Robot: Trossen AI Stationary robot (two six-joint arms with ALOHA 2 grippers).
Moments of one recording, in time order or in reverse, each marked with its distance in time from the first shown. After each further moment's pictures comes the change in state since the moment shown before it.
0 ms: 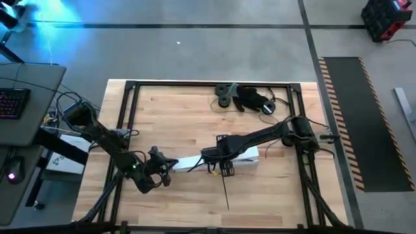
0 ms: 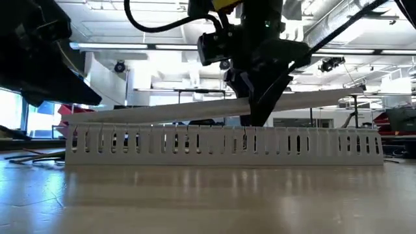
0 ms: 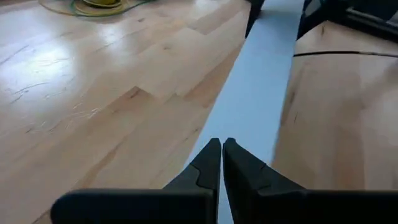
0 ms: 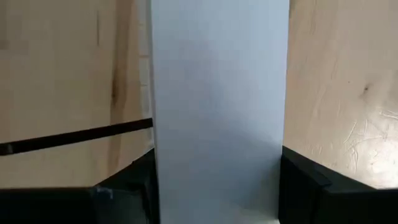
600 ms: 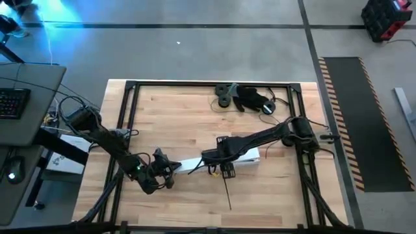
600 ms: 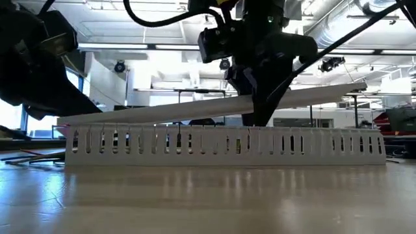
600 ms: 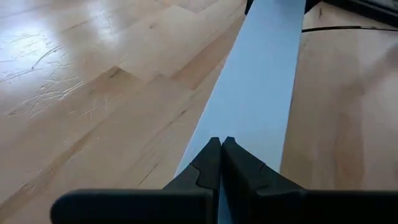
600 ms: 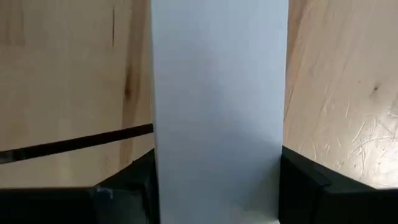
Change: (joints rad) left arm 0.015 0.115 0.003 0.115 0.058 0.007; right arm 0.010 0.001 0.001 0.001 -0.003 0.004
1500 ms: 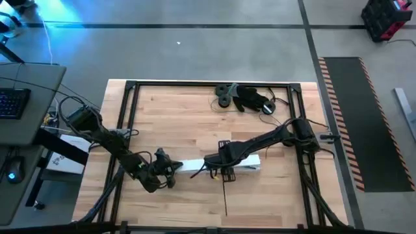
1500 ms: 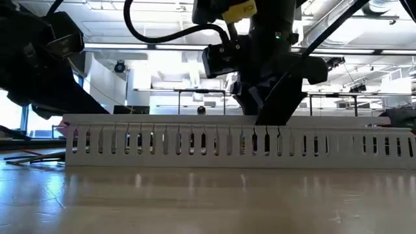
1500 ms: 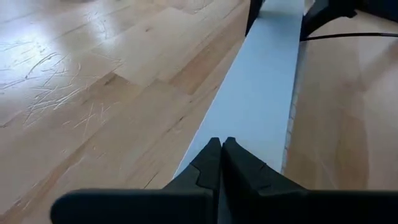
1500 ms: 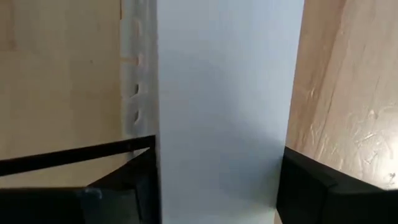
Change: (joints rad) left arm 0.029 0.002 -0.001 0.021 0.024 0.053; right arm 0.032 0.000 -0.108 0.125 -0.023 0.063
